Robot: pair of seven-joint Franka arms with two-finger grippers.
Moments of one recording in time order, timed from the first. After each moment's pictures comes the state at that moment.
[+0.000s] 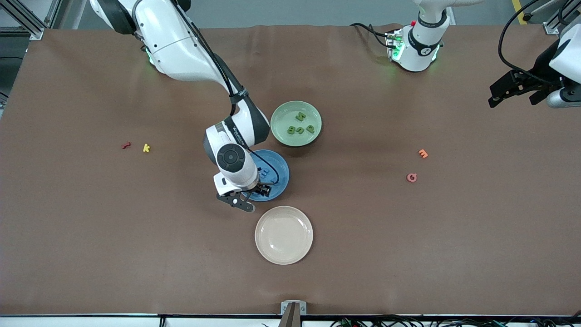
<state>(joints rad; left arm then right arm) 0.05 -0.12 -0.12 -1.65 -0.02 1.55 -0.13 0.68 0.79 -0.14 -1.47 0.17 2.25 0.87</state>
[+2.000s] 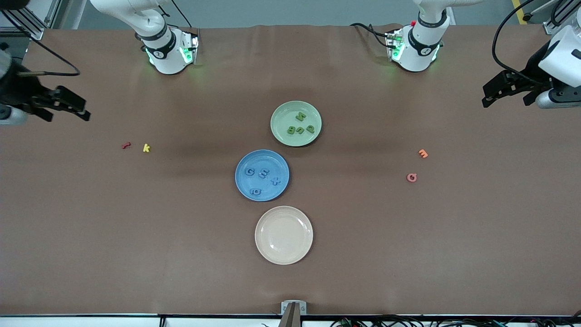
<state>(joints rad) 0.05 -0.11 -0.14 -1.66 -0.02 1.55 -0.13 0.15 -0.08 -0.18 -1.65 0.05 1.60 -0.01</state>
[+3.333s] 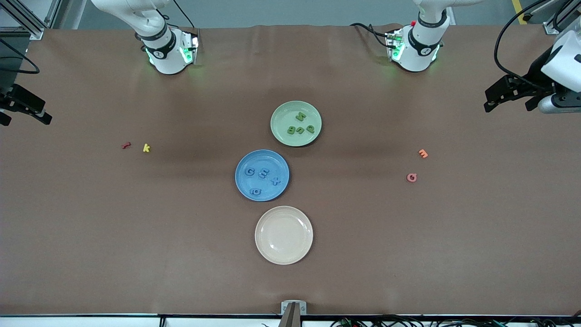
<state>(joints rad) 0.05 -0.10 -0.13 -1.64 -0.02 1.57 -0.09 0.09 -0.04 -0.18 -1.56 0.05 1.60 -0.07</state>
